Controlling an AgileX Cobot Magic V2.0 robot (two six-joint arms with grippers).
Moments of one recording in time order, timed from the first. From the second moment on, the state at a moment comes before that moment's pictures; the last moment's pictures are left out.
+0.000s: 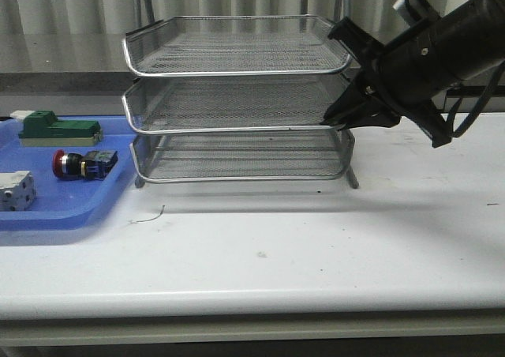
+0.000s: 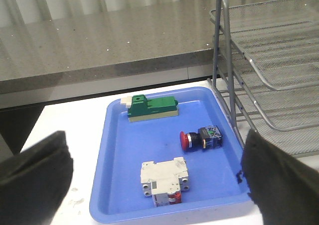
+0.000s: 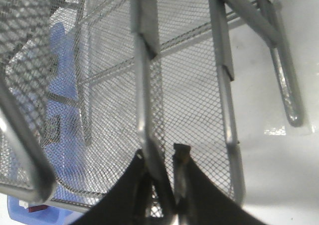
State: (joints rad) left arm -0.03 0.38 -0.44 -0.08 0.31 0.21; right arm 0.18 1.79 -1.04 1.53 0.41 -0.77
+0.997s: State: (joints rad) left arm -0.03 0.38 -0.43 -0.08 0.31 0.21; right arm 0.17 1.57 -0.73 1.59 0.49 -0.89
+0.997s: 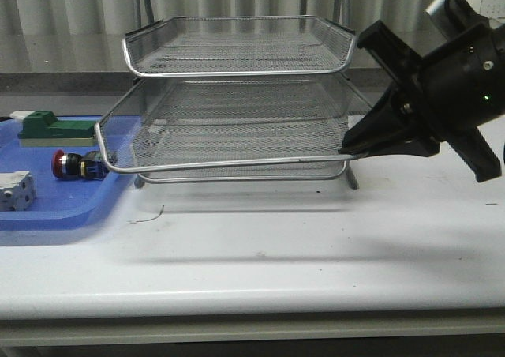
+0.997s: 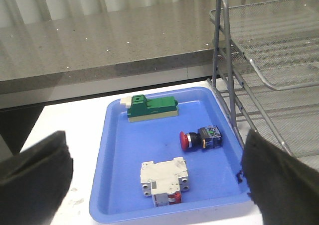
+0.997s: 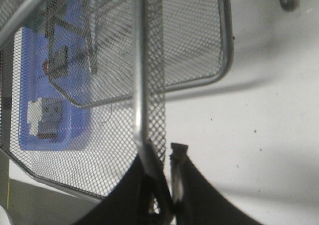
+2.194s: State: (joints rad) left arm -0.03 0.38 -0.43 -0.08 0.30 0.21; right arm 0.17 1.17 -0.53 1.51 0.45 -1.04
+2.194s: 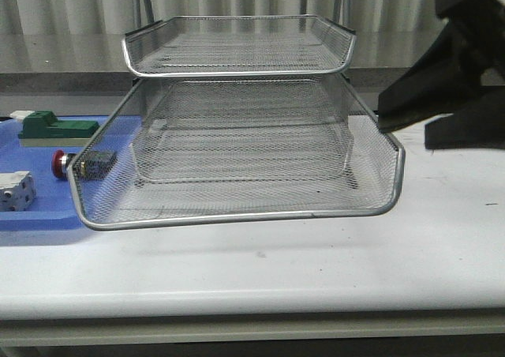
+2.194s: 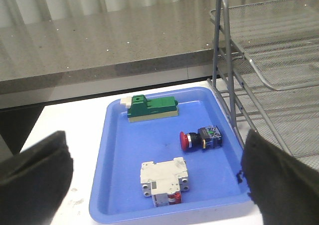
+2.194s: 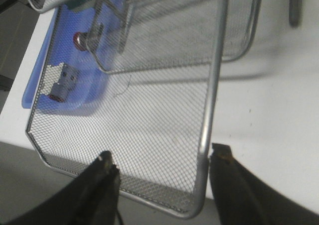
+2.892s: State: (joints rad) left arm -0.03 0.38 -0.43 -0.08 0.30 0.21; right arm 0.17 0.98 -0.82 0.01 0.67 0.01
